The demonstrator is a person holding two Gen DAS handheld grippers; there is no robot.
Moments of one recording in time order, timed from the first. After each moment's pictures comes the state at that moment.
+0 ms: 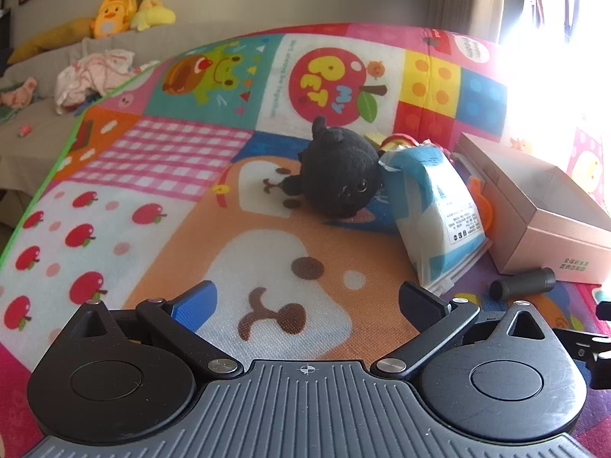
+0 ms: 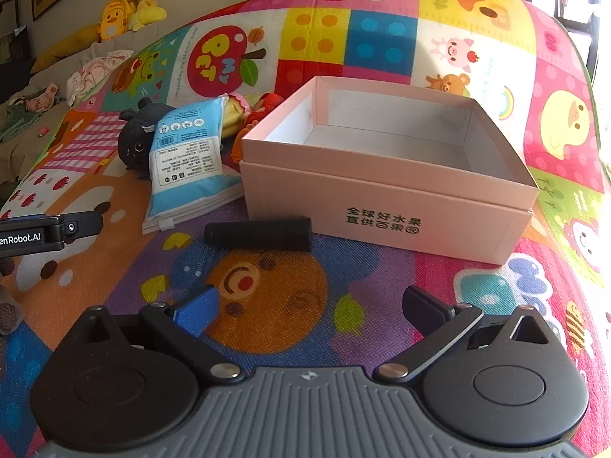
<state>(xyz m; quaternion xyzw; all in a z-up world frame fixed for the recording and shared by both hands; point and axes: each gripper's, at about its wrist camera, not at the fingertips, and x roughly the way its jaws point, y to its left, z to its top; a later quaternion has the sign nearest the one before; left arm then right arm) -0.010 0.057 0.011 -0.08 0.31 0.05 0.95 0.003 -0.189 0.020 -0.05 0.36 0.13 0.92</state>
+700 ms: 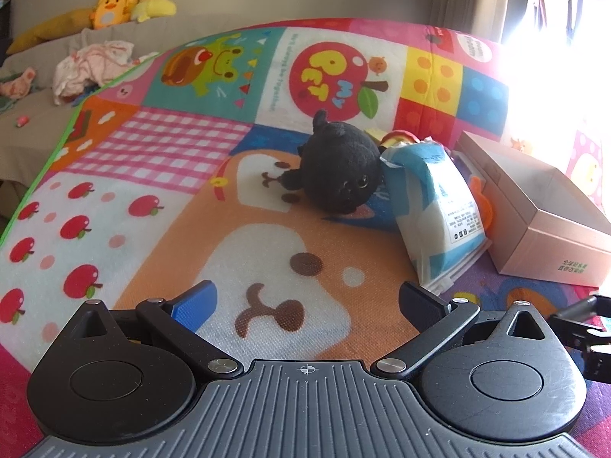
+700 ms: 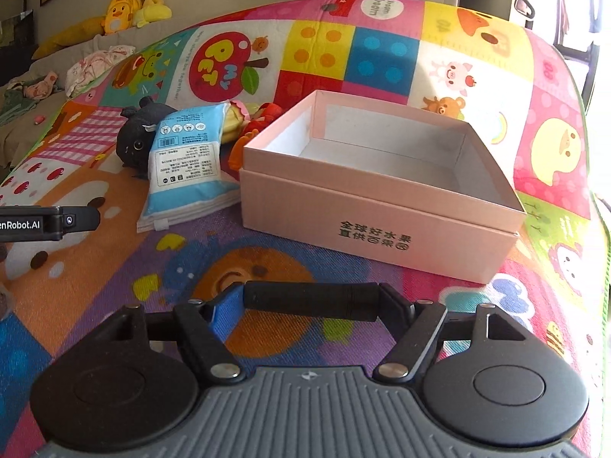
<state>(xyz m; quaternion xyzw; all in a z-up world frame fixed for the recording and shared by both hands) -0.008 0.057 0.007 -0.08 0.31 0.05 0.94 -0.011 -0.199 0.025 -0.08 0.33 0.11 0.93</state>
